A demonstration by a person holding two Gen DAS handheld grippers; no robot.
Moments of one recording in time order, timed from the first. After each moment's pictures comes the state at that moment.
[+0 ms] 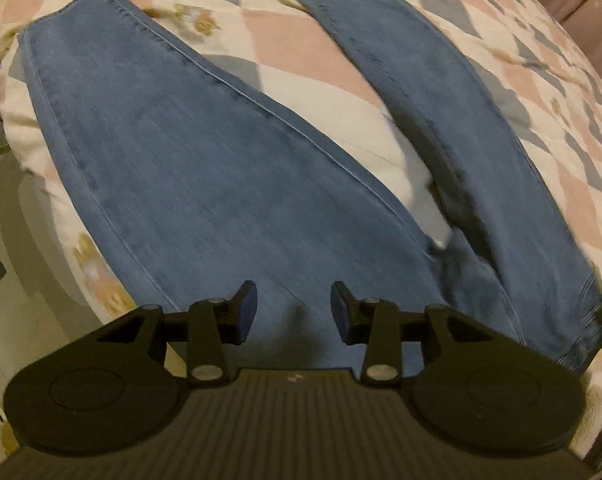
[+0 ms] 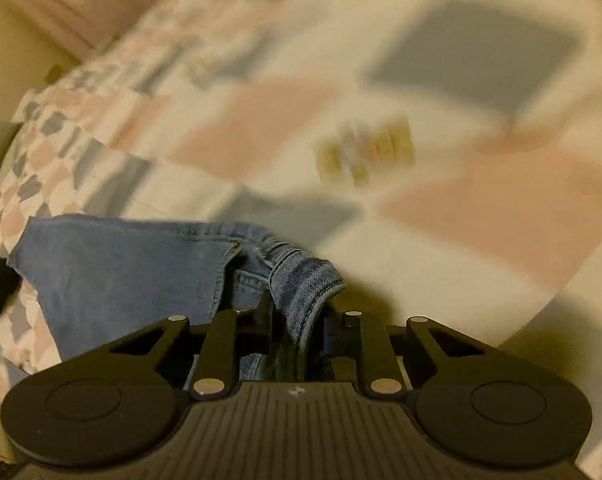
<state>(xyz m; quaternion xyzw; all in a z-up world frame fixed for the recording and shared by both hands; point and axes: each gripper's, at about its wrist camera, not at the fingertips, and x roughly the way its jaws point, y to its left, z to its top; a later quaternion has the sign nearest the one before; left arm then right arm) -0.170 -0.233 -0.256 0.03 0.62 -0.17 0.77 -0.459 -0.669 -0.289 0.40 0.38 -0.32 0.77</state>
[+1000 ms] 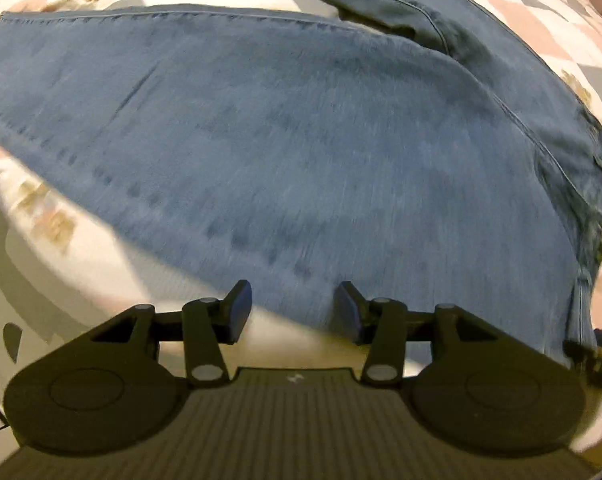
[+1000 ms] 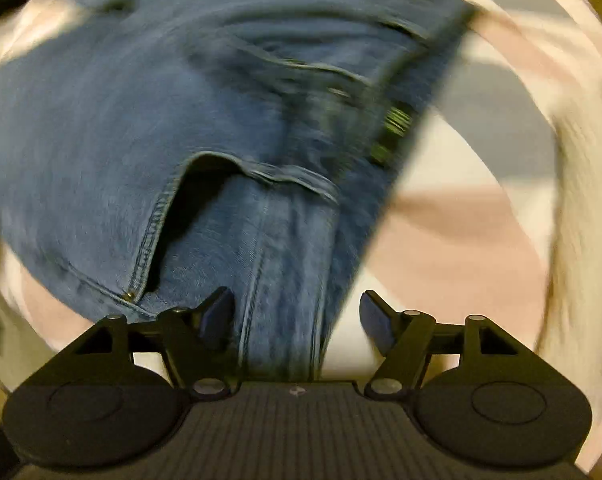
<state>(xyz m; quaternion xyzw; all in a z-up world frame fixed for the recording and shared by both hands) -0.273 -0.226 -0.285 0.19 0.61 -0.28 0.72 -0.538 -0.442 -0.318 0.23 0.59 -0.26 0.73</state>
